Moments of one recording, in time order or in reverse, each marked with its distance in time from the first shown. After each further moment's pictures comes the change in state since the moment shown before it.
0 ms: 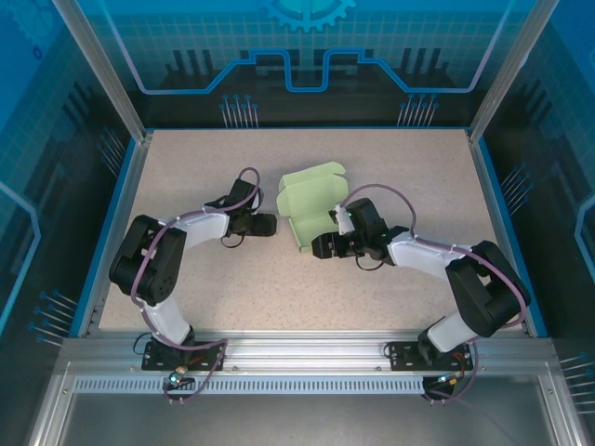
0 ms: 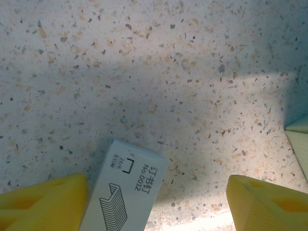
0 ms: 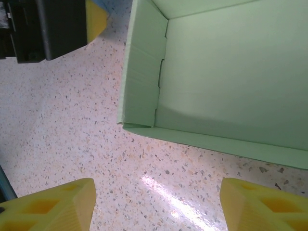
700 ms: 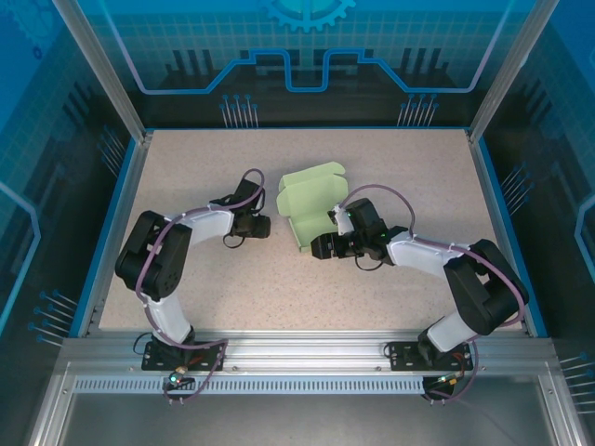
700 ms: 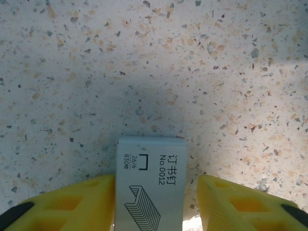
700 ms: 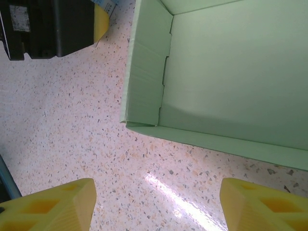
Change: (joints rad) left arm -0.019 0.047 0.045 -0.073 -0.071 -0.004; right arm 0.000 0.008 0.000 0.012 -0.019 0.001
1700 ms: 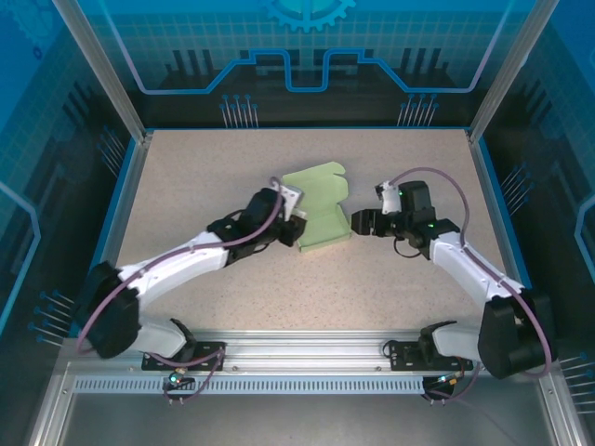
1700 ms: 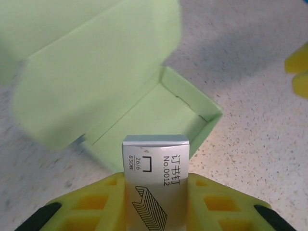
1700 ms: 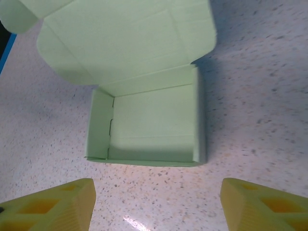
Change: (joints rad) left arm -0.359 -0.356 -0.019 0.112 -0.009 0.072; right arm -0.323 -0.304 0.024 -0.233 0.008 -0.151
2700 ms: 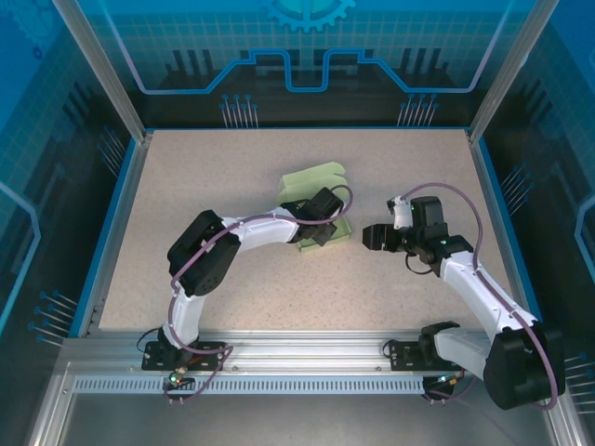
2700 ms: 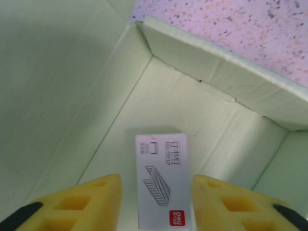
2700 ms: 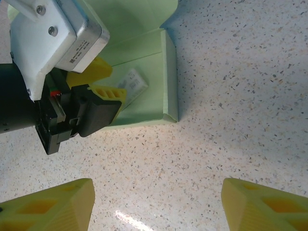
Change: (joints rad) left arm -0.054 0.593 0.414 -0.151 -0.178 0.218; right arm -0.037 -0.151 -0.103 -0.105 0.026 -0.037
